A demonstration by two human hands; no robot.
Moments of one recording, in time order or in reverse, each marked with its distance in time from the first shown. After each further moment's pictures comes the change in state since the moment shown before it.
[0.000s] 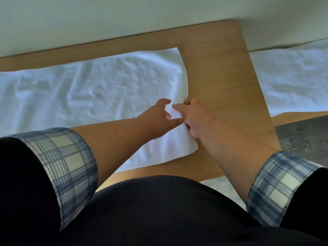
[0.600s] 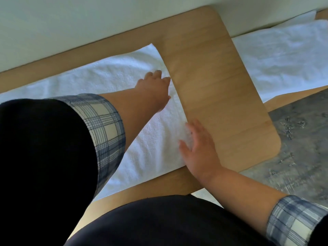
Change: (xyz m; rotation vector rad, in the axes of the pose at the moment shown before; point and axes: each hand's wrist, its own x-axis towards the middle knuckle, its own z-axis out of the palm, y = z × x) left_hand 0.119 0.053 -0.008 0.942 0.094 0.188; right_hand -0.018 0.110 -0.032 -0.608 0.262 -0.523
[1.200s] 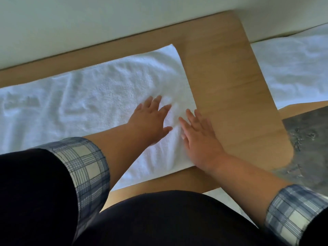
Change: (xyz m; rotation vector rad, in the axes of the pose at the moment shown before) left_hand -0.087 -0.040 0.061 -0.050 -0.008 0.060; right_hand 0.029 -0.021 0.005 -0.482 -0.164 -0.307
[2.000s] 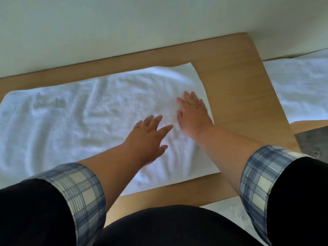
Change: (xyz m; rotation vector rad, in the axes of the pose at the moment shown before) left_hand -0.063 -0.048 0.021 -0.008 0.076 0.057; right_hand 0.111 -0.049 -0.015 -0.001 0.046 0.065
